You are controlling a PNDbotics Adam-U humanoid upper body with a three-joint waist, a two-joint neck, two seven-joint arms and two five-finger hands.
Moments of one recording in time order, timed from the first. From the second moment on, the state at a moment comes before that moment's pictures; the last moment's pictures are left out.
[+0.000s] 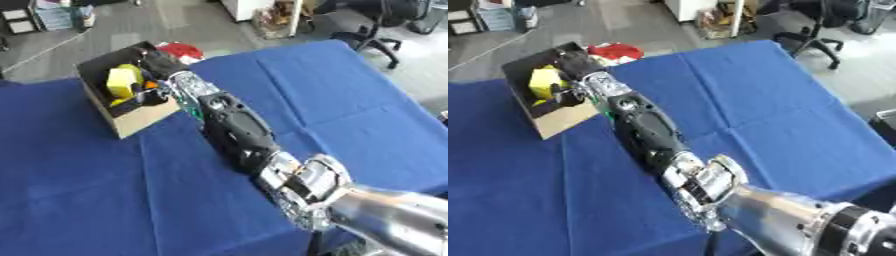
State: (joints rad) left arm -0.13 0.21 -0.07 -1.85 0.08 0.09 -0.22; right arm -1.00 -0.07 -0.02 -0.74 1.32 -0.19 0.09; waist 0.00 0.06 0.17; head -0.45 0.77
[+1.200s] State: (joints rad) left arm -0.12 0.23 -0.05 -1.85 0.06 0.09 -0.20; right arm -0.41 -0.60 0.22 -1.37 0.60 -0.45 0.71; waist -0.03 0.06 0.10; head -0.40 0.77
